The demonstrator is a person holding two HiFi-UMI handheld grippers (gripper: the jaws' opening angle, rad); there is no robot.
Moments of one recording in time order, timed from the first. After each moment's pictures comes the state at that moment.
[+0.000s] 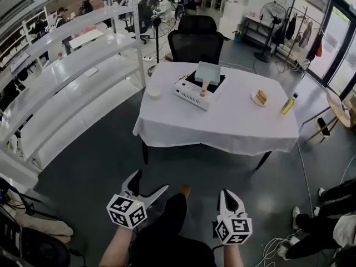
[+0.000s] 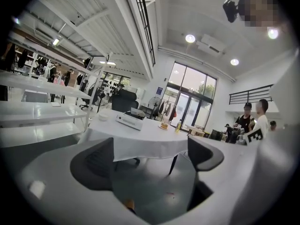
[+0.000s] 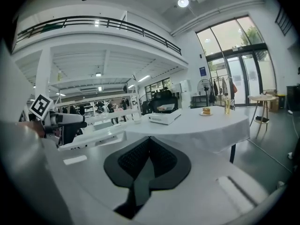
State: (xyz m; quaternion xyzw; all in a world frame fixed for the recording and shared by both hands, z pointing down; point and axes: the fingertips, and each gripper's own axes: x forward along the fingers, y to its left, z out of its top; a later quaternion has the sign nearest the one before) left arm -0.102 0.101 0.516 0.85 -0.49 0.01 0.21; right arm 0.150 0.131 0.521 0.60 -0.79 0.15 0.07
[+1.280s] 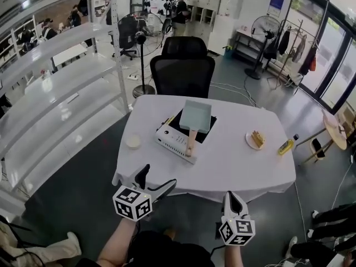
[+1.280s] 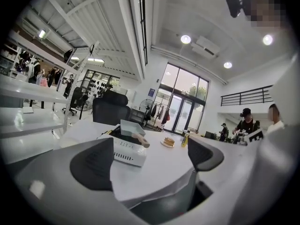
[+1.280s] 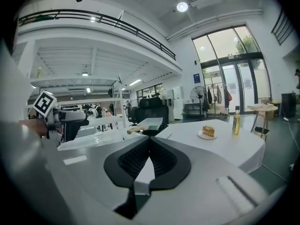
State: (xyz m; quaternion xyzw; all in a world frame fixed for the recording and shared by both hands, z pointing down) left arm -0.034 -0.231 0.471 0.88 -0.43 0.00 0.19; right arm 0.211 -0.162 0.476 0.64 -0.75 0.12 0.05
